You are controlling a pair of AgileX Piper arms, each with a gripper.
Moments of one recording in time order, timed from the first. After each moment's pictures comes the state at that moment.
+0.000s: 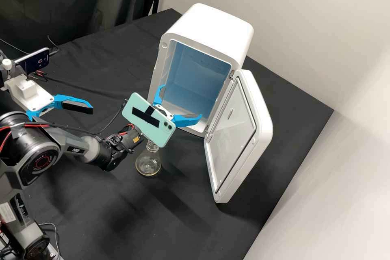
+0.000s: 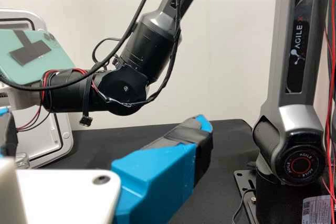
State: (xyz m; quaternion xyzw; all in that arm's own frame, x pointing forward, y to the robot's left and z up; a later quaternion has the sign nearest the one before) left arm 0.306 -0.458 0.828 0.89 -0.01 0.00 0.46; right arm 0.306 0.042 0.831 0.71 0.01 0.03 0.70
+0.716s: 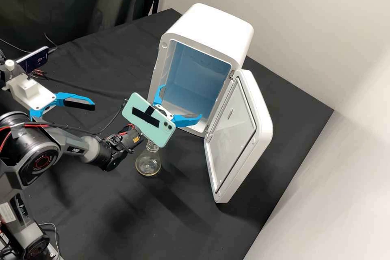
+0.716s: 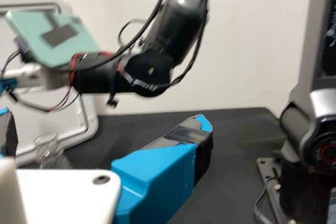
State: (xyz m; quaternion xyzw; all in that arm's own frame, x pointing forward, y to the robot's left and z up) left arm 0.292 -0.450 0.827 0.89 0.04 0.03 0.46; right arm 0.306 0.042 0.831 0.71 0.01 0.03 0.70
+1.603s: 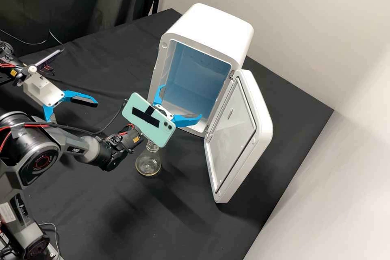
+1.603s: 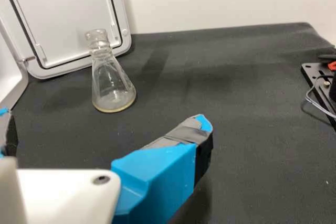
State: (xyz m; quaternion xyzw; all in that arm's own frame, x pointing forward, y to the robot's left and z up) left arm 0.240 -0.377 0.832 0.88 0.15 0.03 0.46; right arm 0.306 0.042 0.831 0.71 0.01 0.03 0.70
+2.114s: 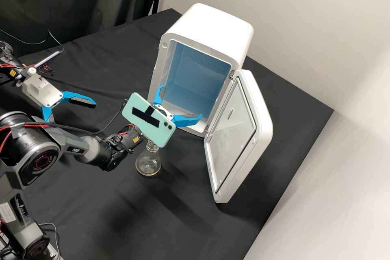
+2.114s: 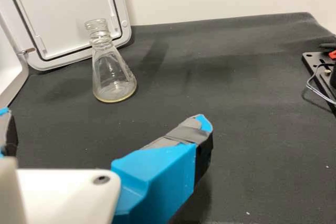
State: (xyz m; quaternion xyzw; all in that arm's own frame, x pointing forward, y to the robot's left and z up) left arm 0.235 -0.371 0.833 0.88 0.16 0.03 0.45; right arm 0.306 0.042 0.831 0.71 0.01 0.03 0.70
